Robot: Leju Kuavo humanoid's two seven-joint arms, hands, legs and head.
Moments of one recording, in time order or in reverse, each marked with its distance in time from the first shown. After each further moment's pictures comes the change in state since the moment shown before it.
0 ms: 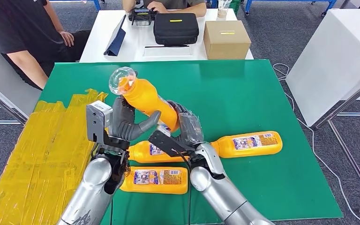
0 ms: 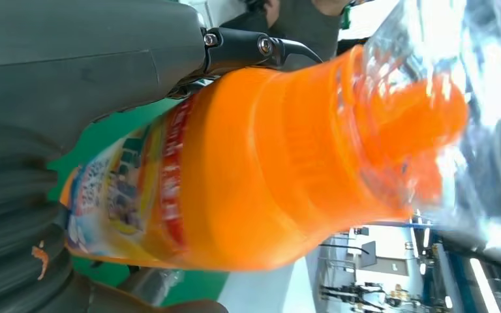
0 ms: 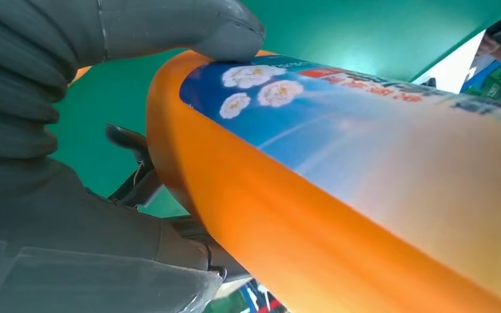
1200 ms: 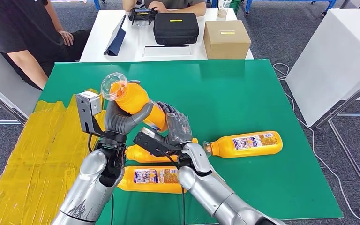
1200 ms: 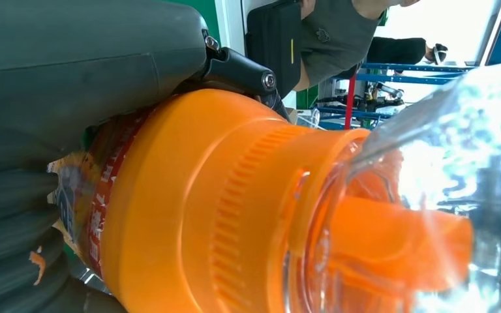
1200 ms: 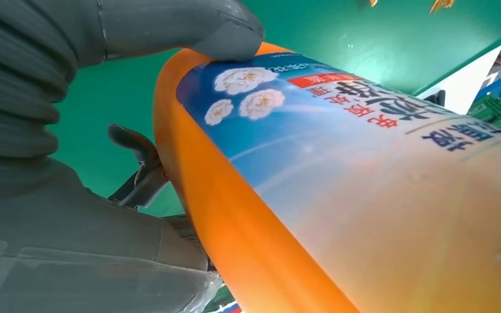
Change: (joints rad) left arm -0.046 -0.005 0.019 0.072 0.206 0.006 0.037; right arm -0.098 0.060 0.107 0.184 0.031 -0.085 0.050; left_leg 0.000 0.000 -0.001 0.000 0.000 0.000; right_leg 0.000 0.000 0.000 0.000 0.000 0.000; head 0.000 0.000
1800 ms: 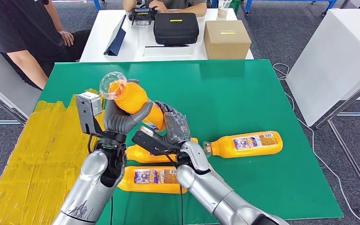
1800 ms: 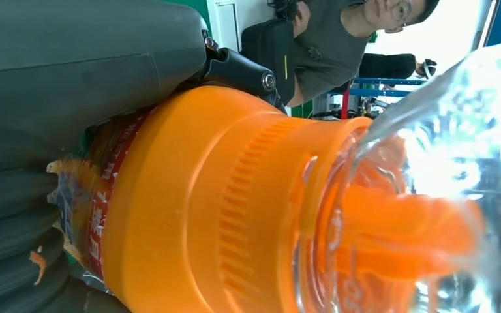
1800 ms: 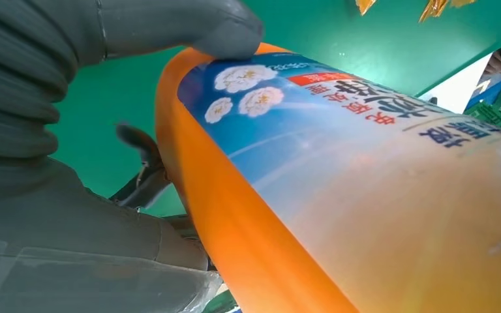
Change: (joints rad) left arm 0.001 0.000 0.000 -0.006 -0.055 0.041 -0.019; right arm -0.021 0.000 0.025 0.016 -0.045 0.001 -0.003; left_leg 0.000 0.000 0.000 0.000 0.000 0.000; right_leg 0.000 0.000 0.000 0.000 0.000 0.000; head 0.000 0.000
